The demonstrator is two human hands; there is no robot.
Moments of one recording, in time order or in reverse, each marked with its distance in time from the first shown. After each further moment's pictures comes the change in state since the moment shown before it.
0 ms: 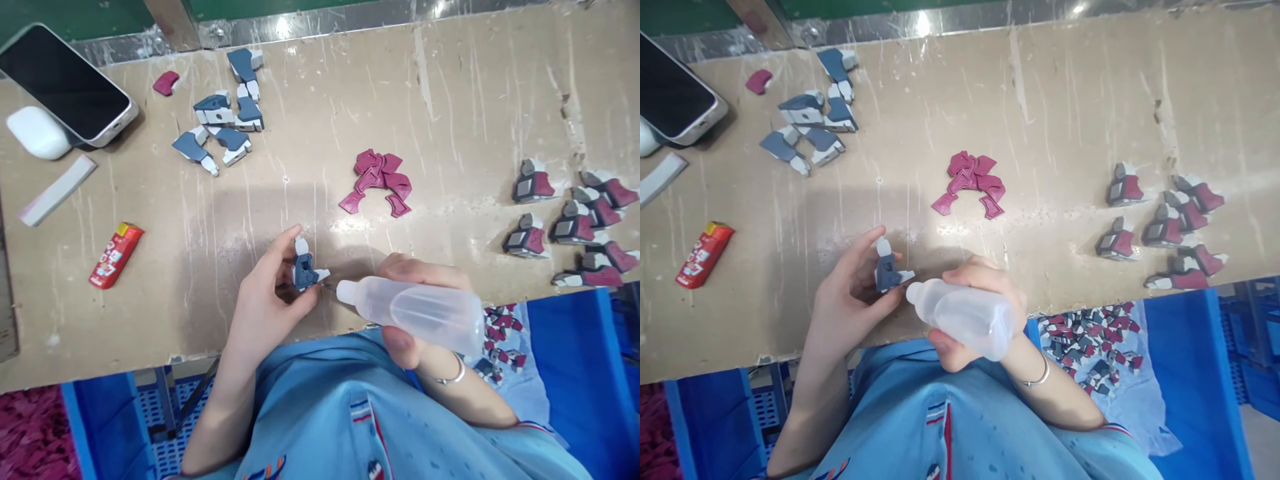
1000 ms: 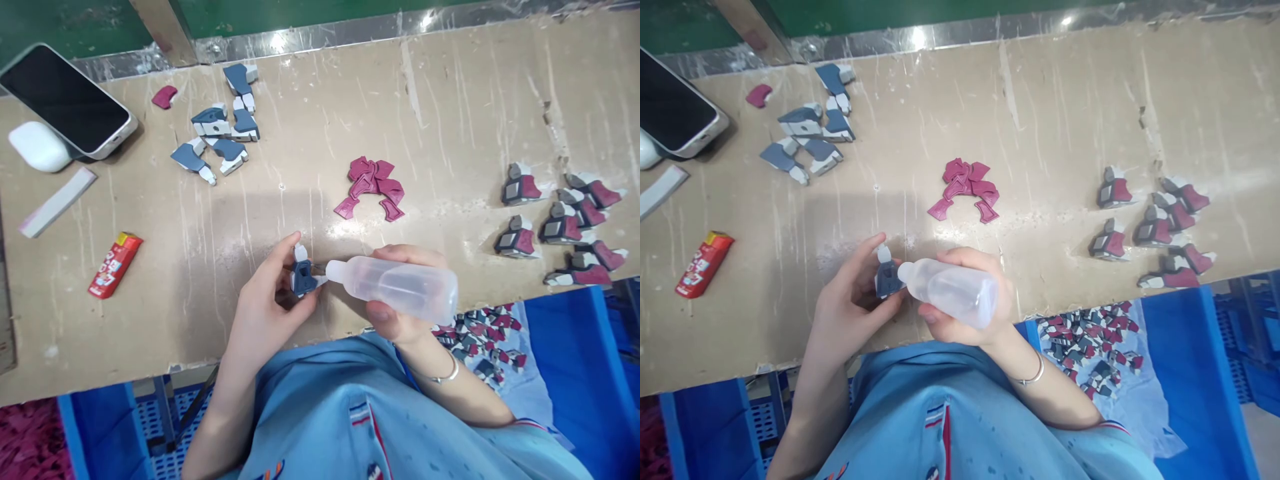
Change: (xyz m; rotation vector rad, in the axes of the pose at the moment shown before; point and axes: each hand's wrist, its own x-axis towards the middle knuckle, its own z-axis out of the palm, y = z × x) left_hand -0.001 0.000 -0.002 0.092 -0.021 0.053; right_hand 0.000 0.003 0.009 -0.235 0.106 0.056
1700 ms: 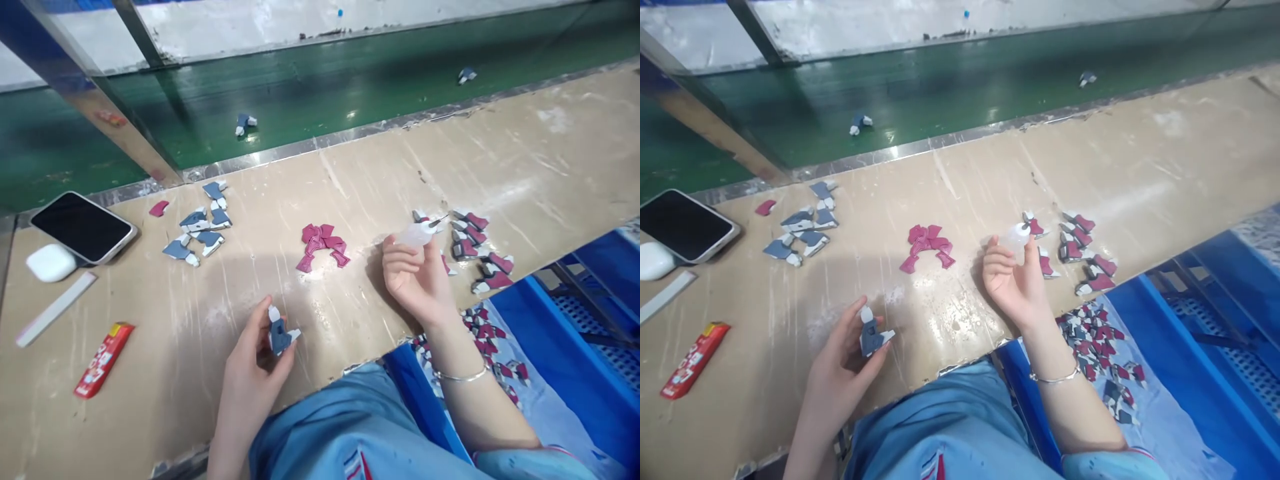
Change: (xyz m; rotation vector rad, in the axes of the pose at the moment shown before) left_hand -0.010 0.001 0.002 0.027 0.054 -0.148; right_hand 0.053 0.079 -0.087 0.528 -0.184 0.690
